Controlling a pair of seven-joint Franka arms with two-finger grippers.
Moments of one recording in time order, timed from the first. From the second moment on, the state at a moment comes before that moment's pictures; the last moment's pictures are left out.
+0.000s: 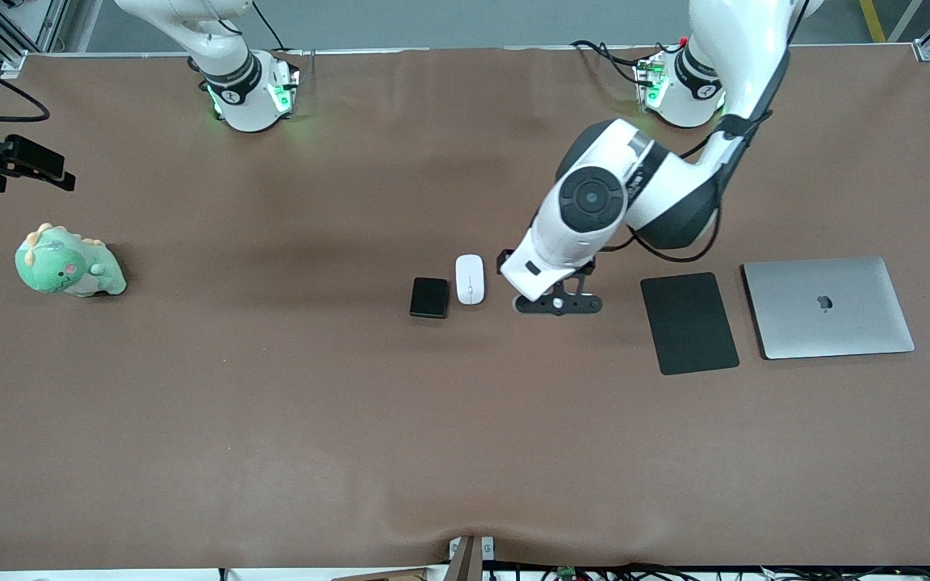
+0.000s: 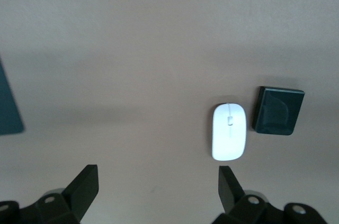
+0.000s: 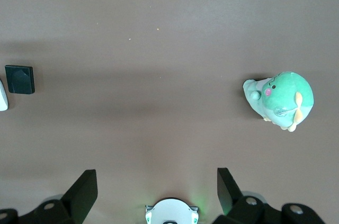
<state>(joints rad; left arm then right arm) -0.40 0.51 -0.31 -1.52 0.02 1.92 -0.70 -0.05 -0.01 -0.01 -1.53 0.04 1.37 -0.04</state>
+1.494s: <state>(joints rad) -0.59 0.79 -0.31 -1.54 0.09 2.24 -0.80 -0.06 0.02 -0.01 -1.53 0.06 1.37 -0.04</state>
